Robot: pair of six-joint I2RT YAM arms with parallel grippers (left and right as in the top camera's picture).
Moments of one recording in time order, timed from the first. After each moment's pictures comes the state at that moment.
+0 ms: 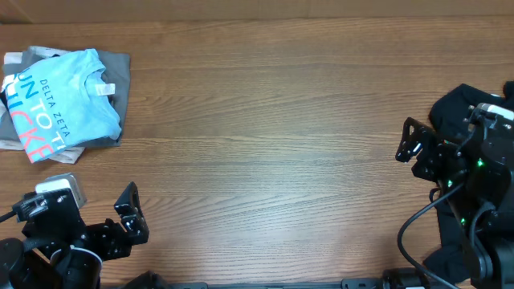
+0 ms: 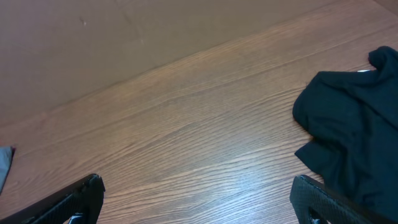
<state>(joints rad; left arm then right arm) 0.55 0.64 1.41 -1.34 0.42 0.06 0.04 0.82 1.23 -0.96 0.07 0.36</state>
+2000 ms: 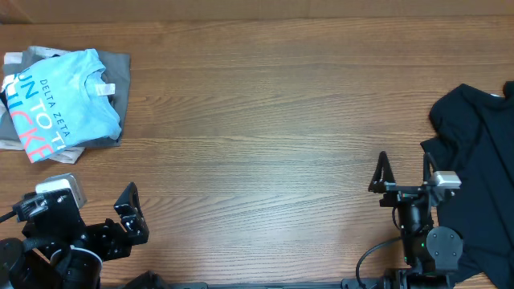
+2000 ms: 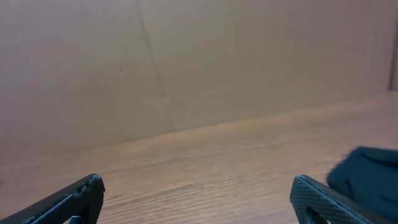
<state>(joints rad) 0.55 0.64 1.41 -1.34 0.42 0.06 -0.04 0.13 0.11 0.06 -0.05 0.21</state>
